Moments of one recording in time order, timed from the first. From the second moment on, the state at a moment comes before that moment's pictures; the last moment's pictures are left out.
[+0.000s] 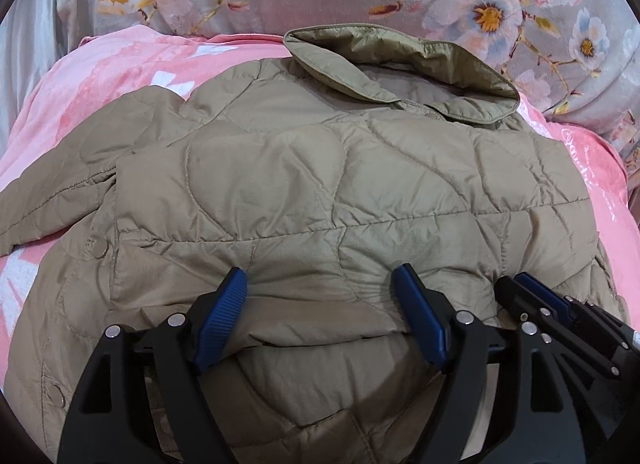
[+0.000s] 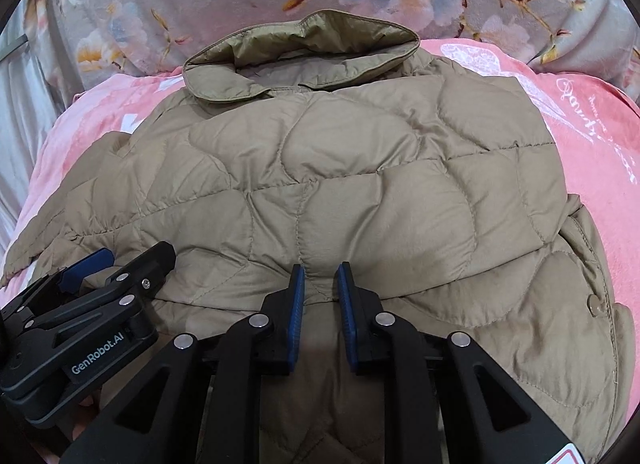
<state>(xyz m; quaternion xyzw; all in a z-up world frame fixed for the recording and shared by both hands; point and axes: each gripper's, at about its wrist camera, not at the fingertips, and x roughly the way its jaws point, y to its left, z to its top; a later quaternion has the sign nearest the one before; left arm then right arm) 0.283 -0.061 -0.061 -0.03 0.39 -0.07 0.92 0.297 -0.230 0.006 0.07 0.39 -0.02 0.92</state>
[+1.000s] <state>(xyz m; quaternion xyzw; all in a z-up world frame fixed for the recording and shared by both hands) 0.208 0.403 -0.076 -0.42 0.34 0.16 0.83 0.160 -0.221 0.001 0.15 0.35 0.03 0.93</state>
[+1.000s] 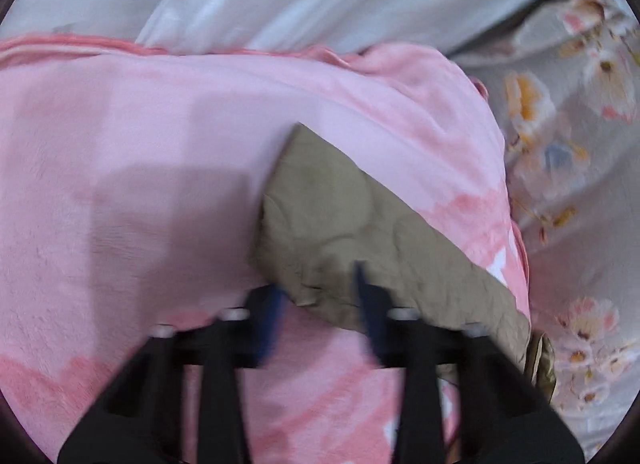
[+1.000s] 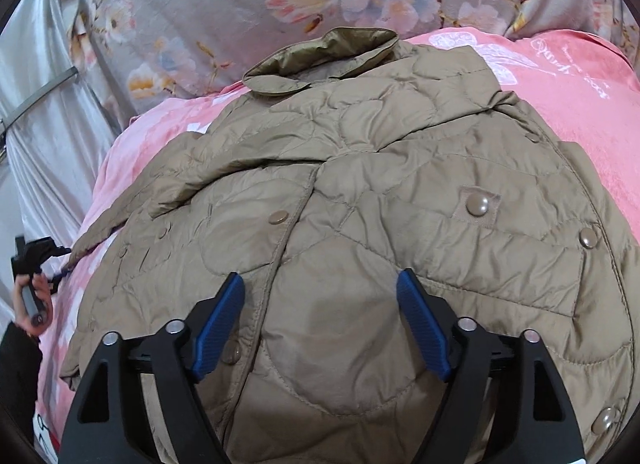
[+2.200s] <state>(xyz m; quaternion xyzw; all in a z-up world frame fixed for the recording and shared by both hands) 0.273 0.124 -0.047 -0.47 0.39 -0.15 0.78 0.192 -0.312 0.049 0.33 0.32 0.04 0.89</state>
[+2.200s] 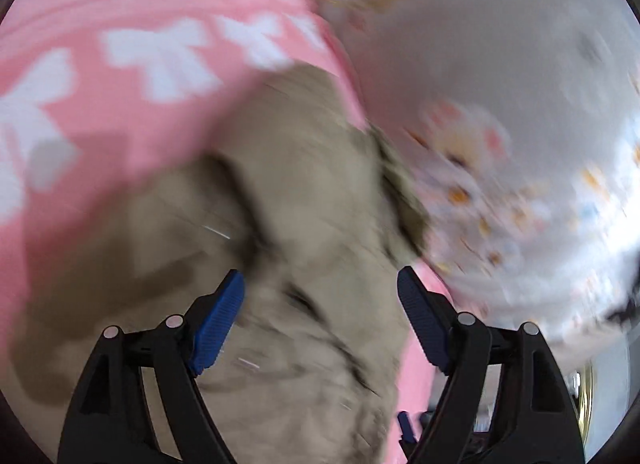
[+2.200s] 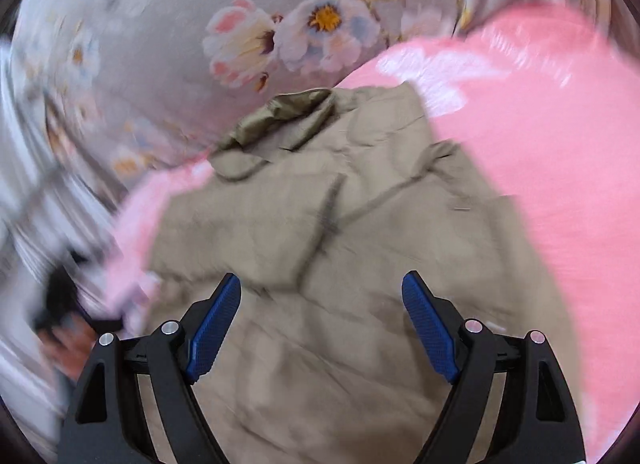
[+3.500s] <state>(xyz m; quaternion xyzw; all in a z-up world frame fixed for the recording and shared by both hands) 0.356 0.046 -0.065 -0.15 0.42 0.03 0.90 0.276 -0.323 0.018 0.10 0.40 -0.07 0.91</state>
